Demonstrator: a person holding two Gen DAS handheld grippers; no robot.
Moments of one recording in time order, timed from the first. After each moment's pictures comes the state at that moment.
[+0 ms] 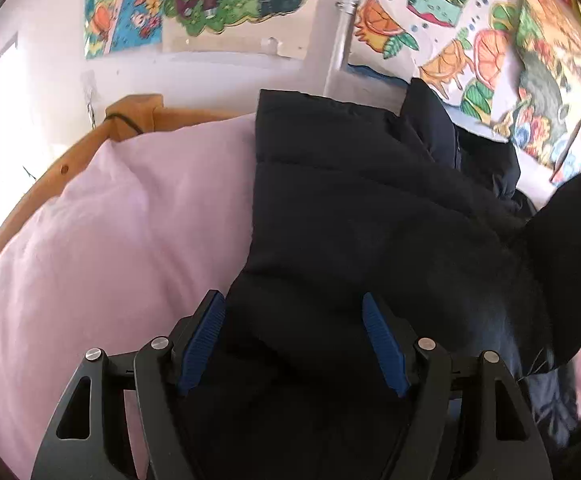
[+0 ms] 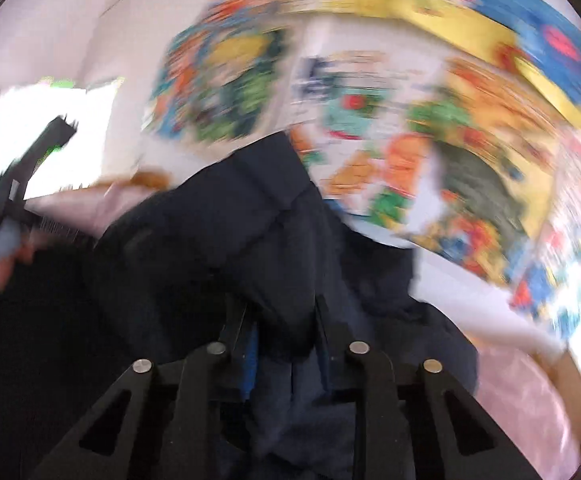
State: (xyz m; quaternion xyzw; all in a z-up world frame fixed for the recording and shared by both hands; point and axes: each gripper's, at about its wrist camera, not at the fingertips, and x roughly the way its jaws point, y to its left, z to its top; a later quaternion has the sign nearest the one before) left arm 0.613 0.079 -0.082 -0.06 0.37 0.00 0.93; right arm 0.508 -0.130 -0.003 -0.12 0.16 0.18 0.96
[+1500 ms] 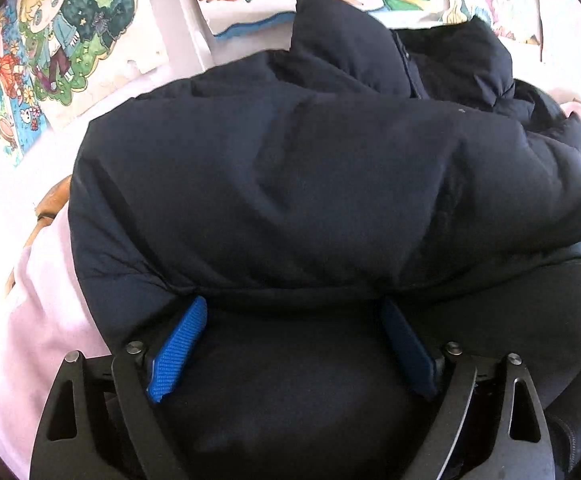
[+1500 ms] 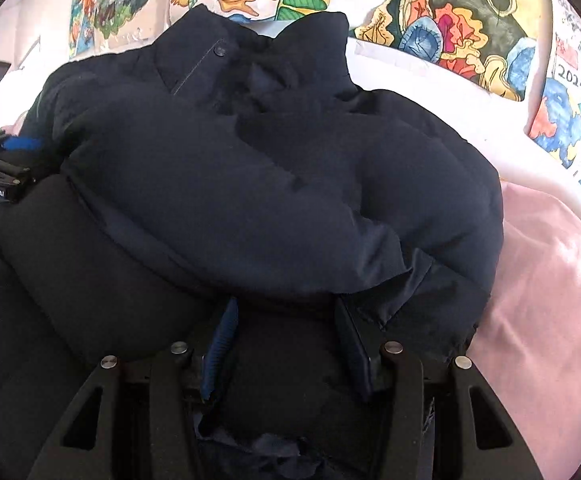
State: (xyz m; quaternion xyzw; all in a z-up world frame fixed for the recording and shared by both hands) left arm 0.682 0.008 -0.149 0.13 0.35 -0.03 0.93; right arm 0.626 -0.200 -0.152 -0.14 0.34 0.16 0.92
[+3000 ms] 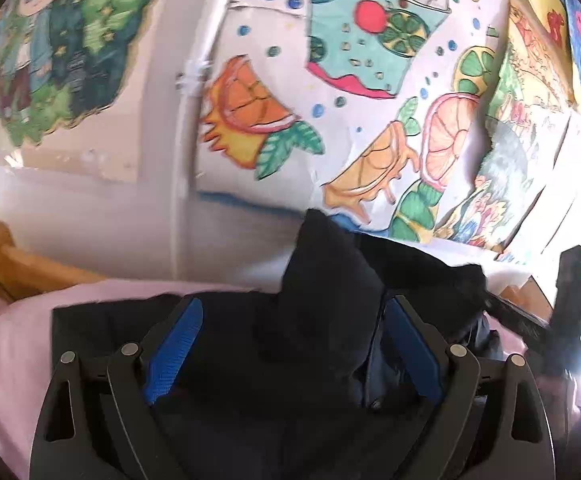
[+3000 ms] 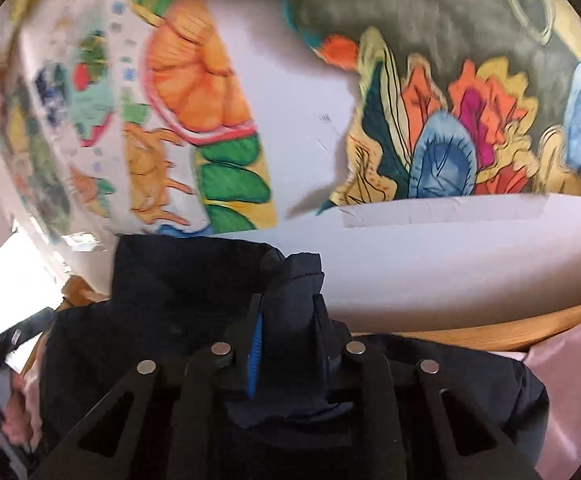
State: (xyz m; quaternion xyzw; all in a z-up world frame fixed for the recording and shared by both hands) left arm 0.772 0.047 -0.007 -0.08 0.36 -0.15 0.92; right arm 0.781 -0.191 -0.029 0.09 0.30 0.20 0.93
